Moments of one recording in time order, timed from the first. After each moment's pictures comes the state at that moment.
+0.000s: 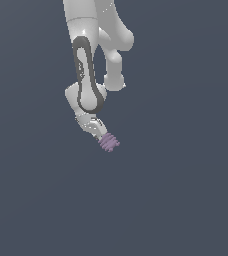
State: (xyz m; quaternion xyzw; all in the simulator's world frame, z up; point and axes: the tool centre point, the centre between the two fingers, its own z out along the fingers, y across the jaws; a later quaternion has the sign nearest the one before) arm -0.091 -0.088 0.030 -0.90 0.35 -0.12 0.25
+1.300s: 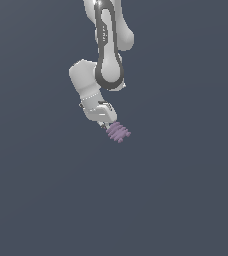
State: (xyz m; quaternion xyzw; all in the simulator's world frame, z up) arm -0.086 -0.042 0.129 -0.90 0.35 -0.12 0.25
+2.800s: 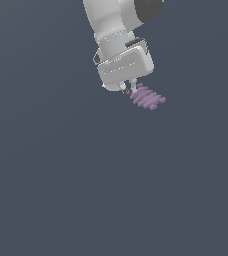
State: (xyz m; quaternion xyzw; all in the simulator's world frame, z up) arm -0.070 0.052 0.340 -0.90 0.35 -0.12 0.25
